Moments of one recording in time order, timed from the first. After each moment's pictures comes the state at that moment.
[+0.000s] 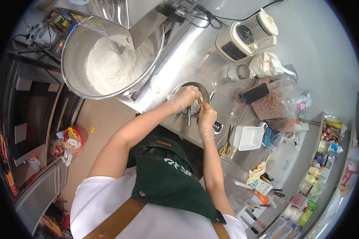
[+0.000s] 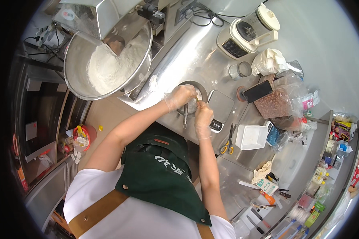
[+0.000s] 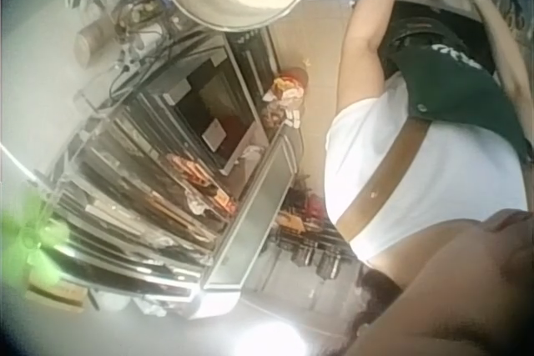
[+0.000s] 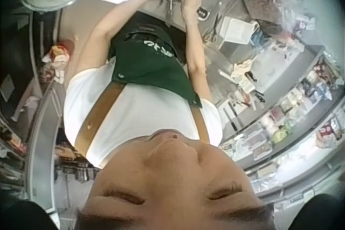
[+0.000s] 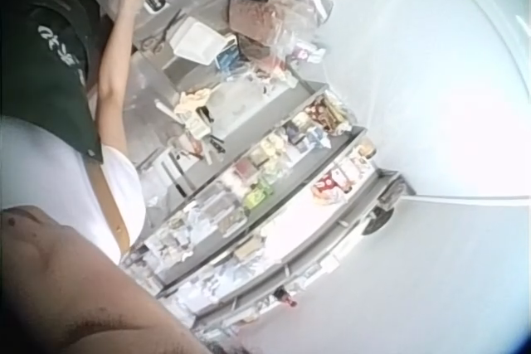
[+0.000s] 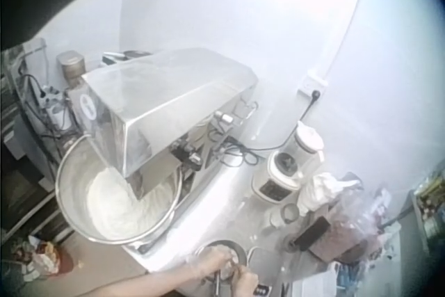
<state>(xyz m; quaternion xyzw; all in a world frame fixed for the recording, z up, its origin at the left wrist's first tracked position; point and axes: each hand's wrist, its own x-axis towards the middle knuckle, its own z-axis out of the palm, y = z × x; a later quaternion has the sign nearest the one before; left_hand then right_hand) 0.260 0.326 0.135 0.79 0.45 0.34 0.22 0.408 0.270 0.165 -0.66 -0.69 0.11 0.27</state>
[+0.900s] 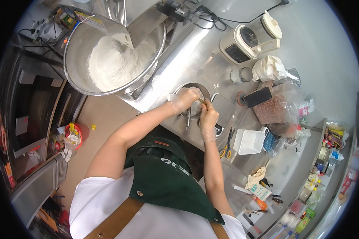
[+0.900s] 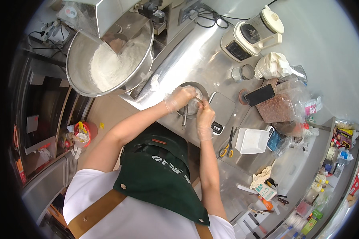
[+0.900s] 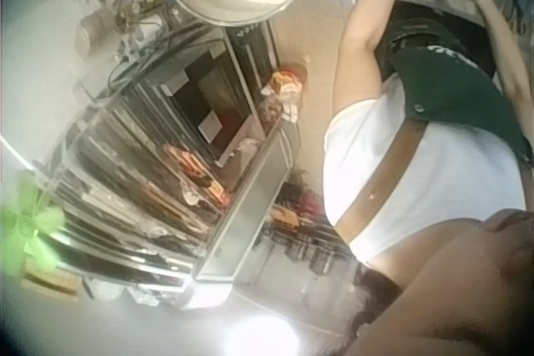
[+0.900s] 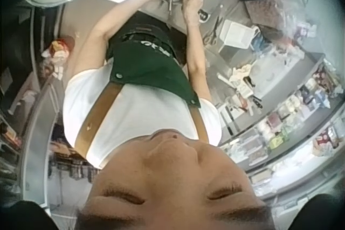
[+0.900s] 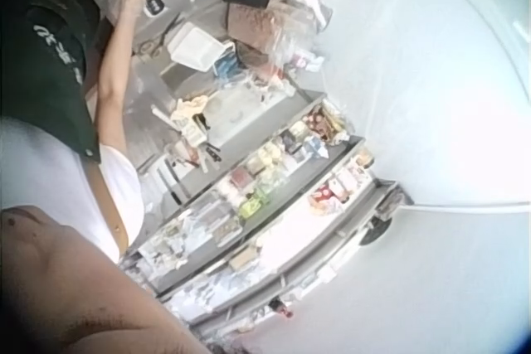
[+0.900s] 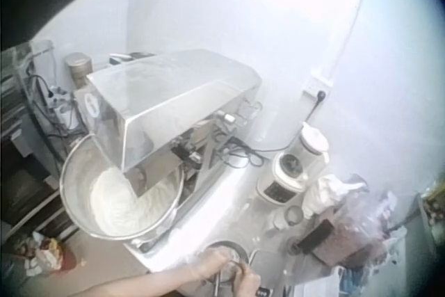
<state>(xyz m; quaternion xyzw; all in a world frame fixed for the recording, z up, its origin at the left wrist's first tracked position) 0.256 0.320 0.145 0.82 0.46 0.30 0.15 0.411 0.277 0.170 -0.67 -0.68 0.12 0.27</state>
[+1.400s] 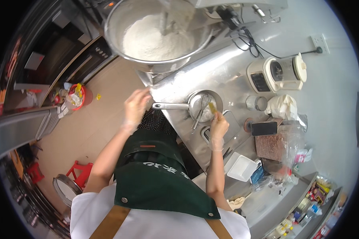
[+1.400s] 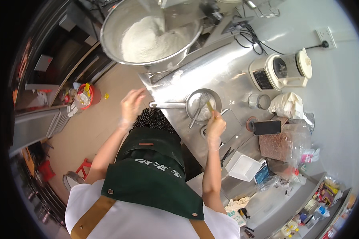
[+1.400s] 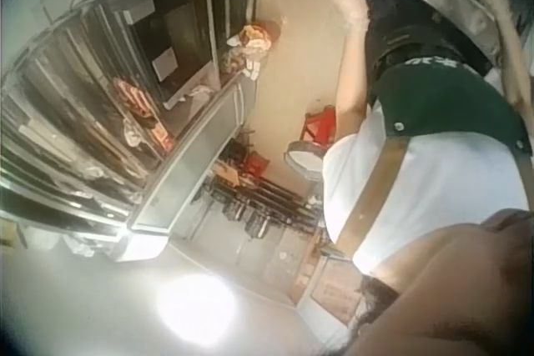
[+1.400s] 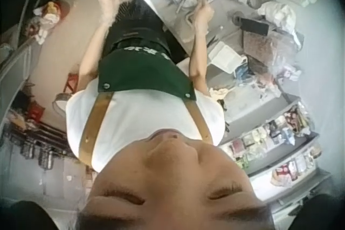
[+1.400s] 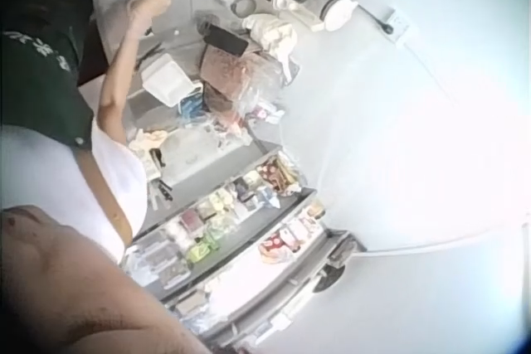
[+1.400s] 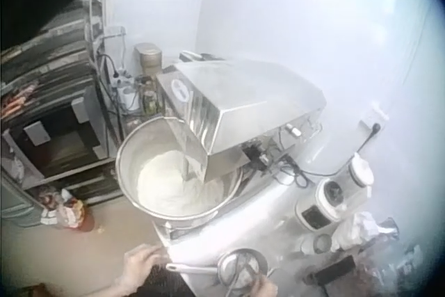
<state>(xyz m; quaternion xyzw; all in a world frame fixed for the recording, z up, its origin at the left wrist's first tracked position) 0.153 0.130 0.212 0.41 0.78 0.47 0.12 0.433 0.288 0.179 -0.56 -0.73 0.20 0.33</state>
